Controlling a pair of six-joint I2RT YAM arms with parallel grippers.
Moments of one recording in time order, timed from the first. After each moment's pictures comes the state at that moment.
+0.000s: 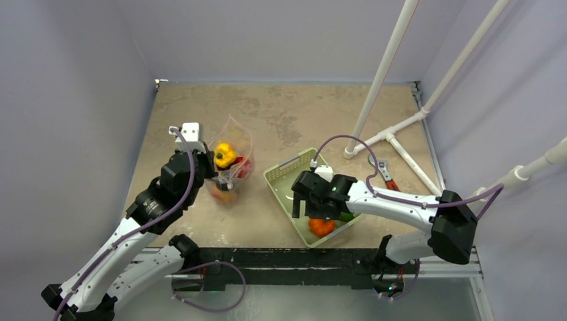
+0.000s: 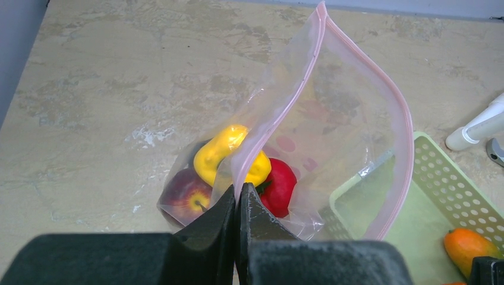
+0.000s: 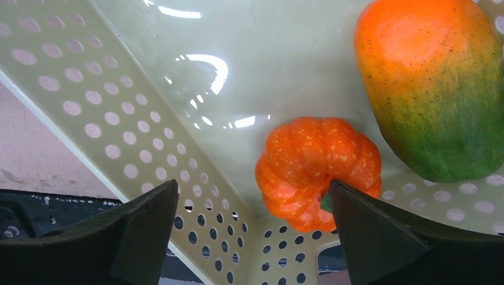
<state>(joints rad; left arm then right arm) -0.66 0.68 0.87 -0.52 -0.55 -0.33 1.06 1.35 0.93 -0.82 0.25 1.08</state>
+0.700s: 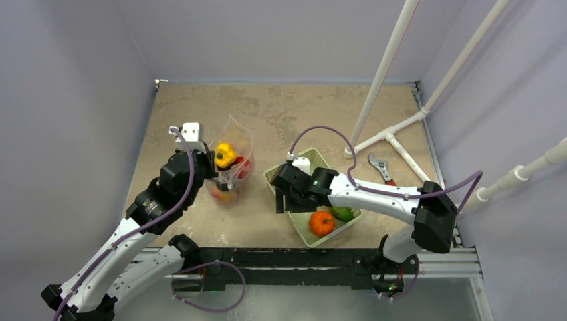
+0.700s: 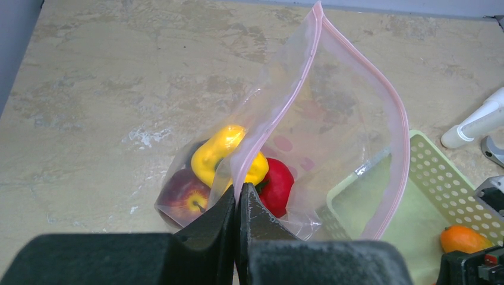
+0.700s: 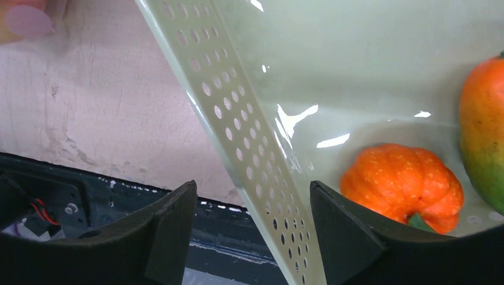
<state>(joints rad) -0.66 0.68 0.87 -0.52 -0.54 -0.32 1.11 1.50 1.14 -0.80 0.24 1.02</state>
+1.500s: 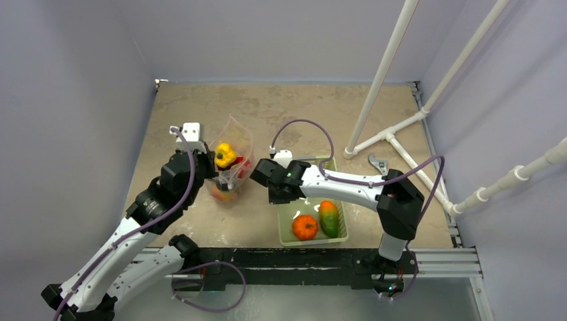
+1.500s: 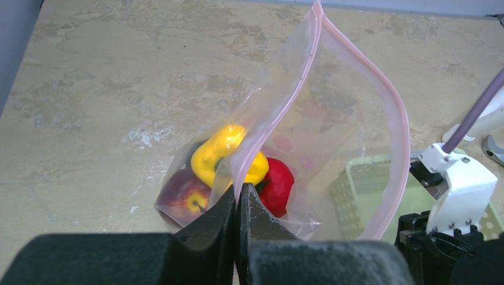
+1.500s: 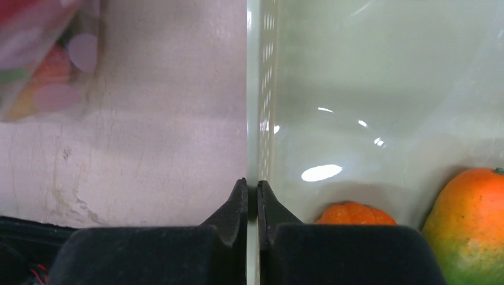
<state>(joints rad) -0.66 0.68 0.87 -0.52 -0.54 -0.32 1.12 1.74 1.33 -0.80 0.33 1.00</state>
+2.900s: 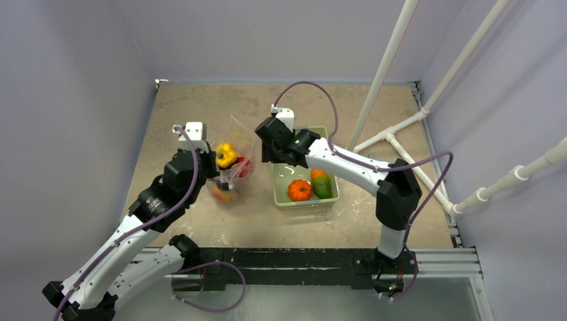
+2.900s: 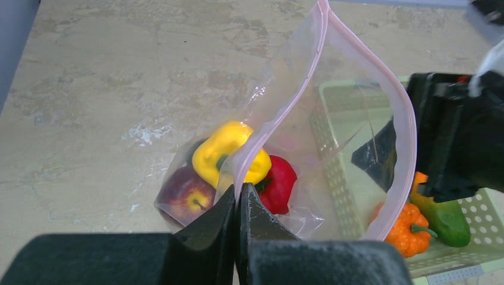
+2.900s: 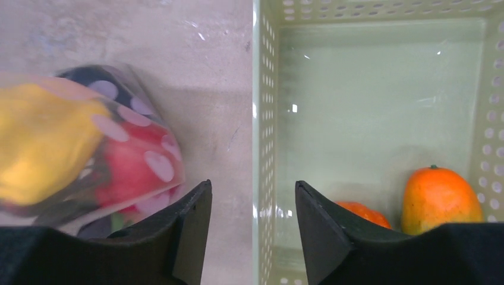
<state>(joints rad) -0.66 0.70 0.87 -0.52 -0.54 -0.32 0.93 1.84 1.58 -0.66 0.44 0.75</state>
